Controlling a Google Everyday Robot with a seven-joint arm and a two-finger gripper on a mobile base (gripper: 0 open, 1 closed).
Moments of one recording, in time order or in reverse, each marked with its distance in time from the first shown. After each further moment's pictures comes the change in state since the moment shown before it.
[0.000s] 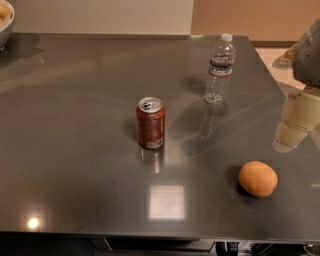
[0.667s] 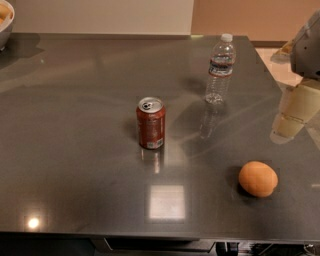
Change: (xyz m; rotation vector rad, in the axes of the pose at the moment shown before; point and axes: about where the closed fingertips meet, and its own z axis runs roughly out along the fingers) arm -0.003 -0.014 0.000 0.007 -0.014 -0.003
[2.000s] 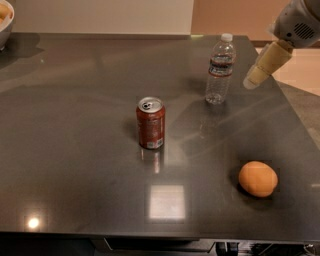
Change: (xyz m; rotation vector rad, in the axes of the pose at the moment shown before) arm -0.016 -0.140 0.038 0.099 -0.200 0.203
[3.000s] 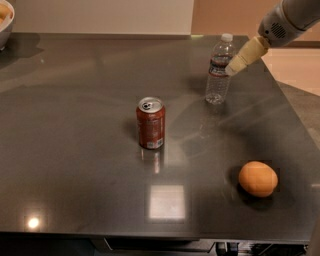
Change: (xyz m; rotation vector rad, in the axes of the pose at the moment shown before) arm -0.011 -0.058 0.055 0.015 -0.083 0.223
